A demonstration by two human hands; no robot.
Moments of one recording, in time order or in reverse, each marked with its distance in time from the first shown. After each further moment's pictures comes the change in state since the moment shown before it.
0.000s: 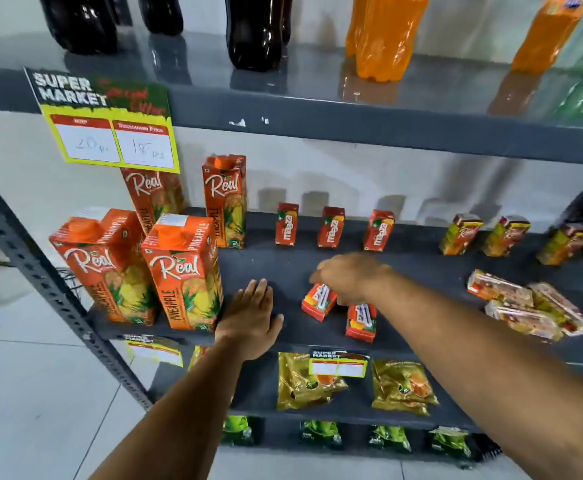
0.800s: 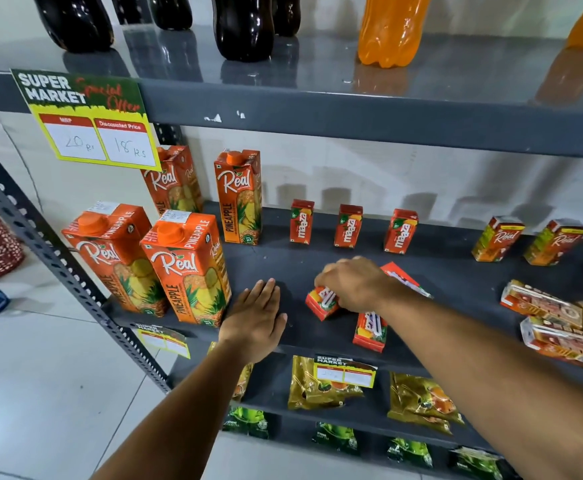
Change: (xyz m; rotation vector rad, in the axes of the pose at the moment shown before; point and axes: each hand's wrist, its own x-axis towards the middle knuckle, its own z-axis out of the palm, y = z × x) left_hand -0.005 0.006 0.008 -0.002 0.044 -0.062; right_hand 0.018 0.010 0.032 0.133 0.186 -0.038
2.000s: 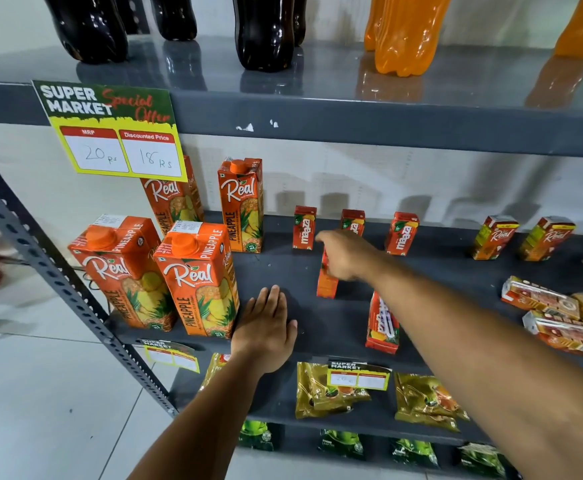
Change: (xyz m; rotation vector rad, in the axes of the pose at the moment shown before) left_hand -0.001 0.000 -0.001 -0.021 0.005 -0.033; right_hand 0.037 -0.017 -0.054 0.407 -0.006 0.457
